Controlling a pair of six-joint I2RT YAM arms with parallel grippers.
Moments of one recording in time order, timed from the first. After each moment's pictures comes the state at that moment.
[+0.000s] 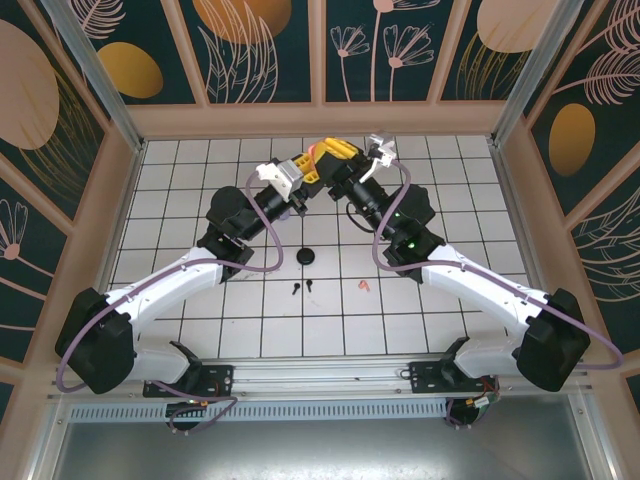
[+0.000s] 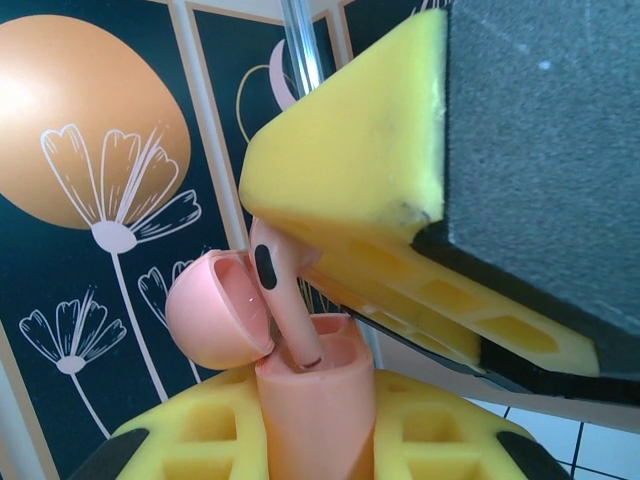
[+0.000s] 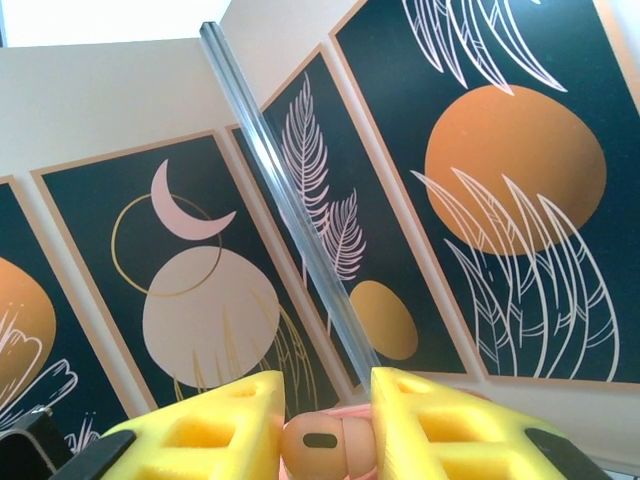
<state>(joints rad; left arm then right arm) -0.68 1.35 0.91 0.76 0.27 0.12 0.81 1.29 0.98 0.69 0.05 0.44</state>
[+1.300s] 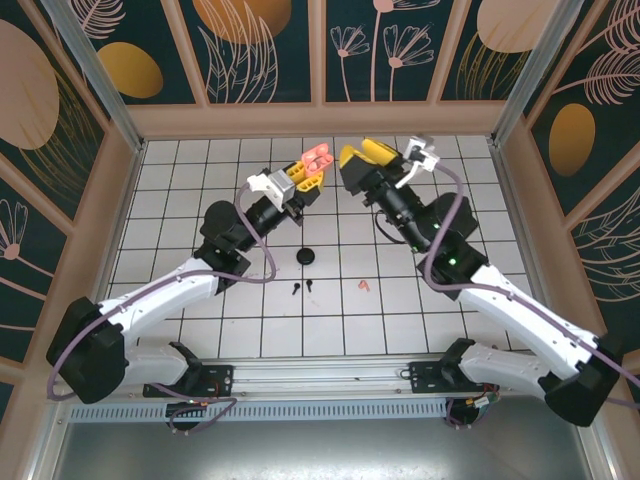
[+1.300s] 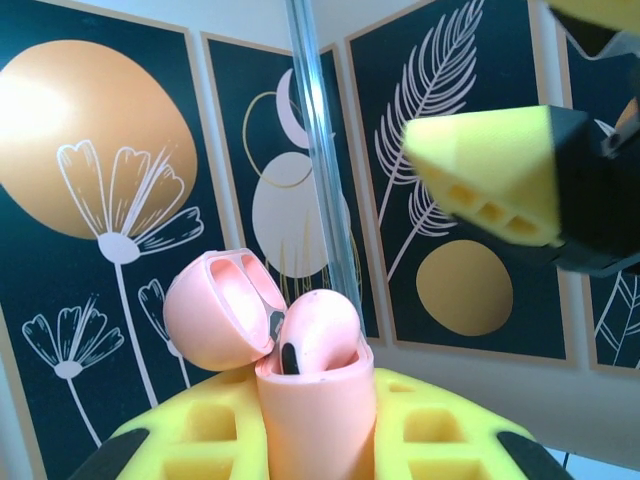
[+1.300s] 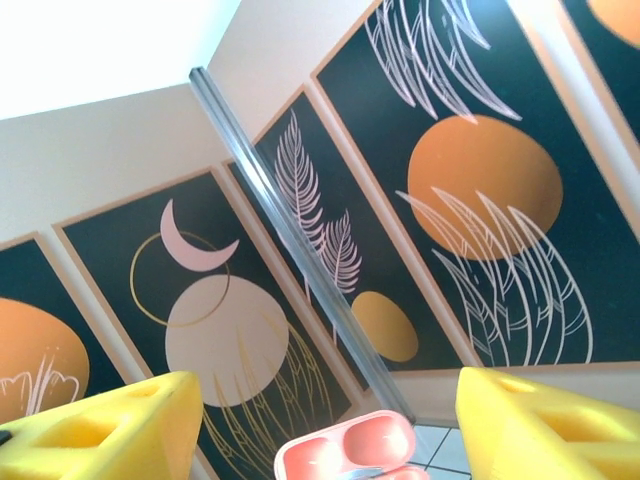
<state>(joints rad) -0.71 1.28 0.82 0.83 0.21 0.07 0.80 1.02 0.98 0.41 0.11 0.53</state>
